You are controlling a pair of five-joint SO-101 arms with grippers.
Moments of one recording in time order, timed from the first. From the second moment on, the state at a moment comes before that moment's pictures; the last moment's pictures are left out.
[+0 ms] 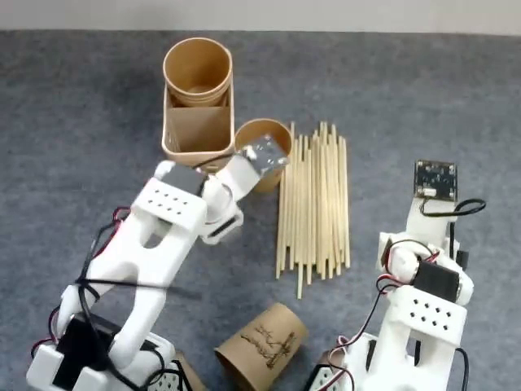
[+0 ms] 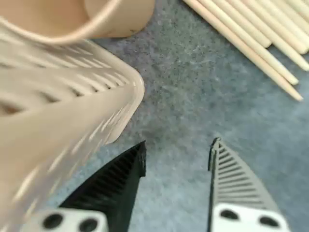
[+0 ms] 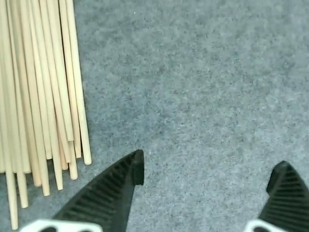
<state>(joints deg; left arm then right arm) 17.7 -14.5 26.1 73.5 -25.1 16.0 -56.5 60.8 59.4 12.6</state>
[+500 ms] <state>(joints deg) 50.9 -34.0 28.5 97.8 -26.9 14.8 -56.3 61.4 59.4 12.5</state>
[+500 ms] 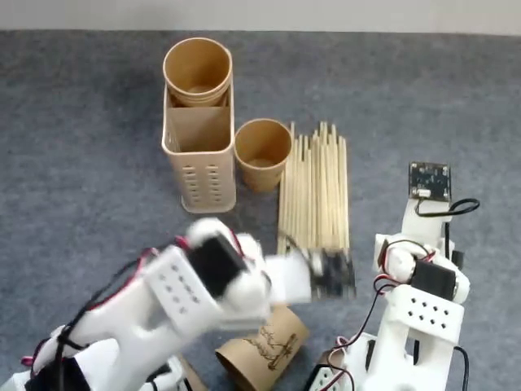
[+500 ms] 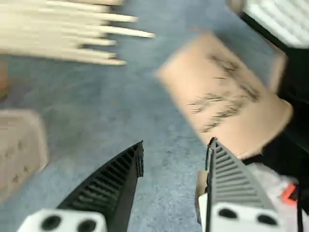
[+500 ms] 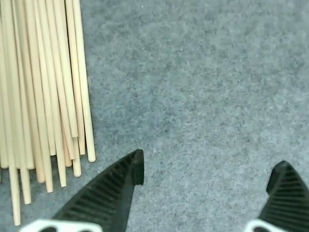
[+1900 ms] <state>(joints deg) 26.7 -42.3 31.2 100.0 -32.2 12.6 -56.3 63.1 59.4 12.5</state>
